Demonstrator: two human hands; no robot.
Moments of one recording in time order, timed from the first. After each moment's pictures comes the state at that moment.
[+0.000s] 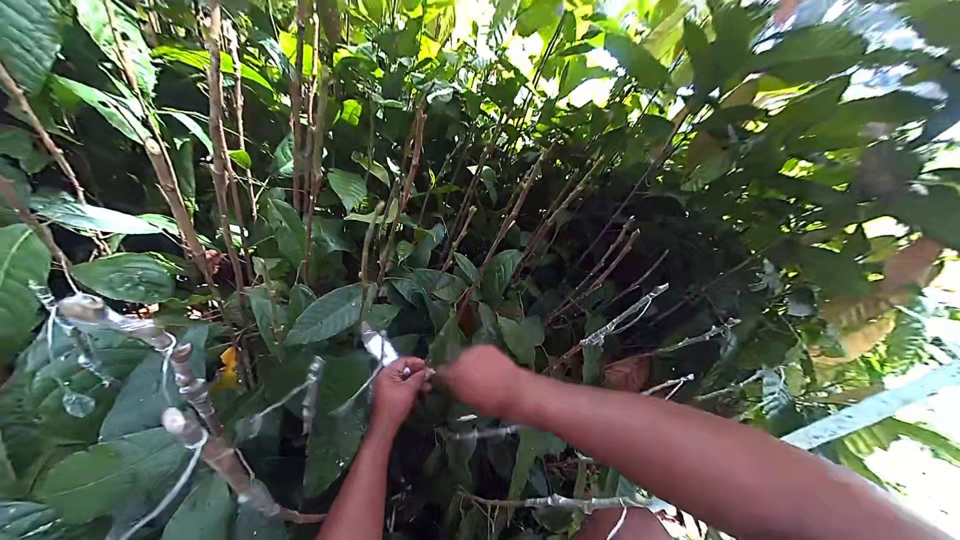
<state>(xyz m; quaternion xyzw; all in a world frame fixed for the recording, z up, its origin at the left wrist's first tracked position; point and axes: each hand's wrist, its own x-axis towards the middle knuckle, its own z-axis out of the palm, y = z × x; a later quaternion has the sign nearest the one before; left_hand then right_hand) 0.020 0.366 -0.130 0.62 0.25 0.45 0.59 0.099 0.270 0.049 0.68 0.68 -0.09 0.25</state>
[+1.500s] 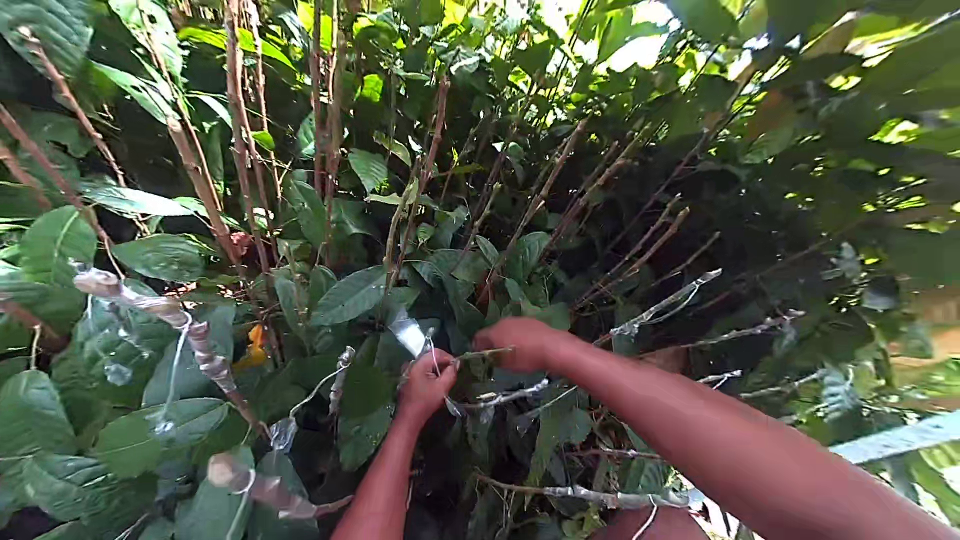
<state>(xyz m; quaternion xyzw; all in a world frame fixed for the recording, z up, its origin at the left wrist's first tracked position) 0.025 0.352 -0.136 0.72 0.23 0.48 0.46 0.174 0.298 0.041 0.71 0.66 -0.20 0.17</state>
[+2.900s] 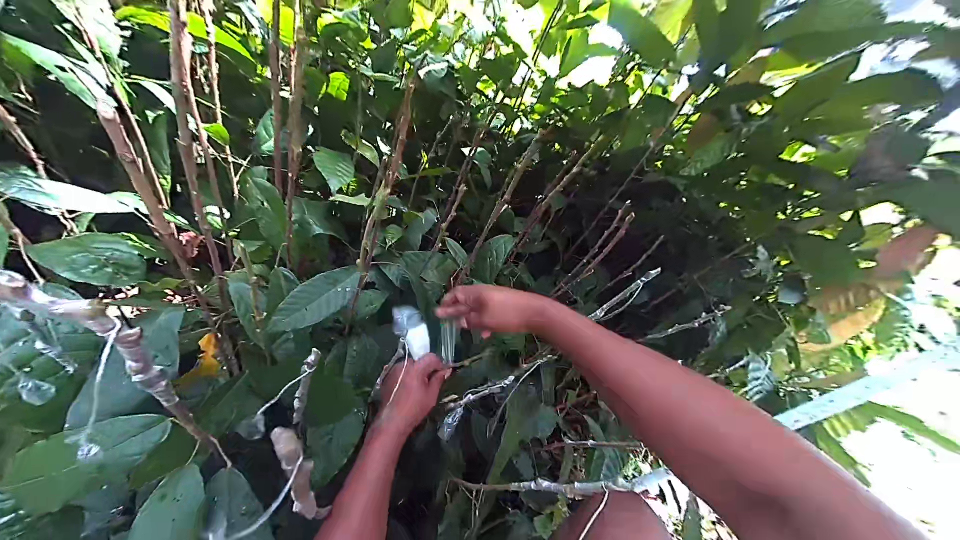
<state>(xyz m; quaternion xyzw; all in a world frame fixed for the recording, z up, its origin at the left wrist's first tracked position) 0.026 0.333 -0.098 0.82 0.25 0.34 0.40 0.170 0.287 0.091 0.71 0.65 -0.27 0.01</state>
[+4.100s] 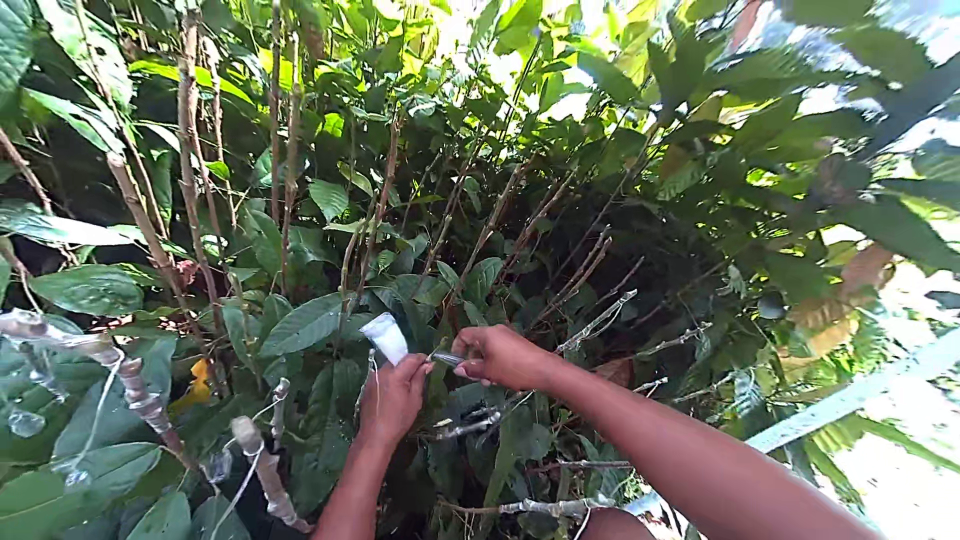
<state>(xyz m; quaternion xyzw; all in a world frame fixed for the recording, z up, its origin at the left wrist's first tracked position) 0.018 0.338 -0.068 0.78 0.27 0.48 0.31 0.156 0.251 0.099 0.75 0.62 -0.22 -0.04</state>
